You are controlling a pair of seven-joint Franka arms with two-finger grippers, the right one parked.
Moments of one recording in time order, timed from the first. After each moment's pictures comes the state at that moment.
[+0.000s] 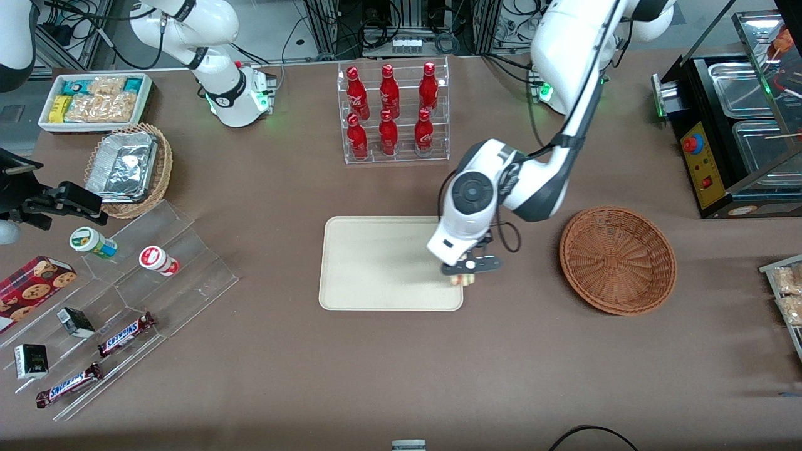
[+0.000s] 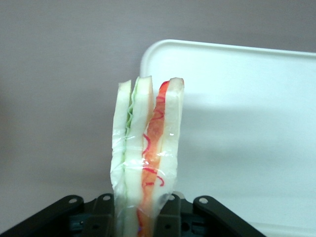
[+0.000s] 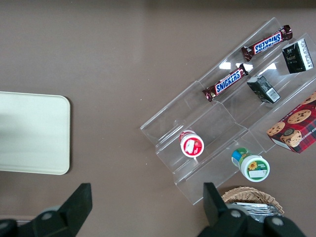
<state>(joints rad) -0.66 0.58 0.02 -1.62 -0.02 2.15 -0.68</state>
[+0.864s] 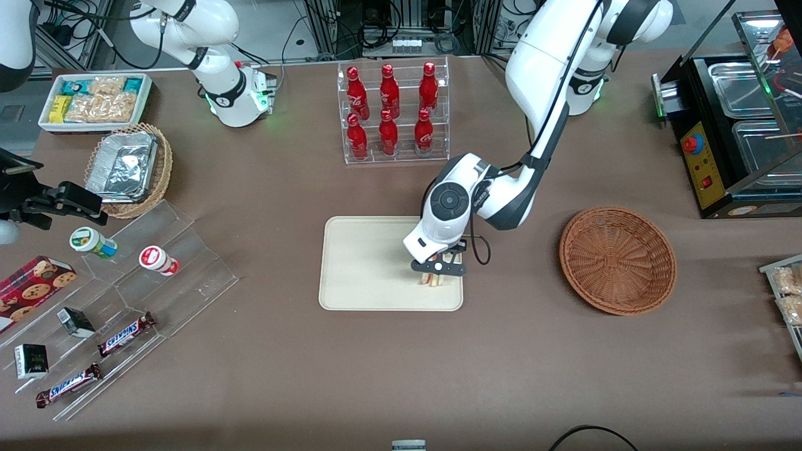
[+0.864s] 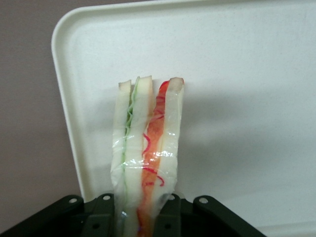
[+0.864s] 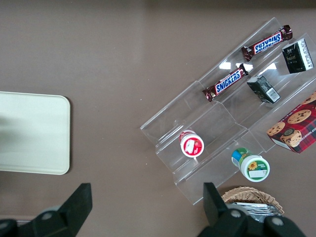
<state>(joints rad) -0.68 0.69 -0.01 -1.61 -0.10 2.28 -0.52</state>
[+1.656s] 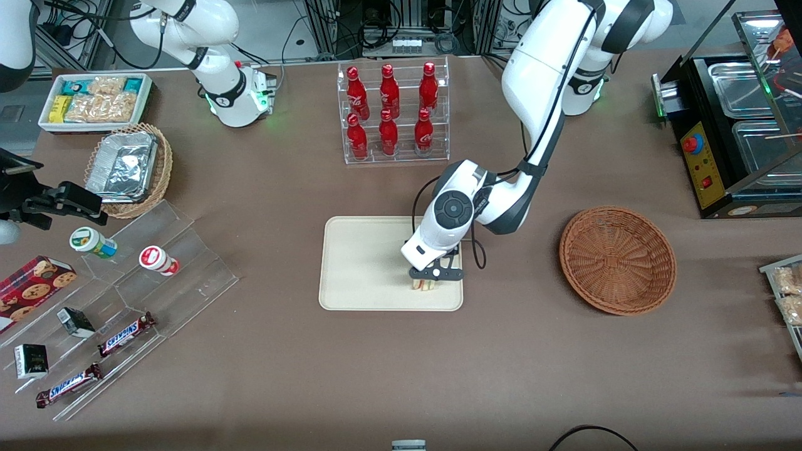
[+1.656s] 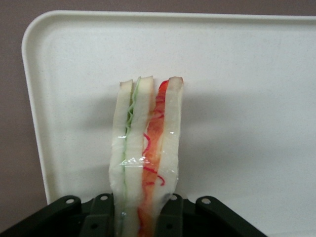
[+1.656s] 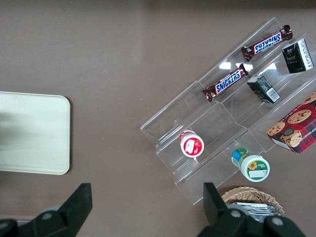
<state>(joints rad) -0.68 0.73 0.00 -1.56 -0.18 2.31 -0.53</state>
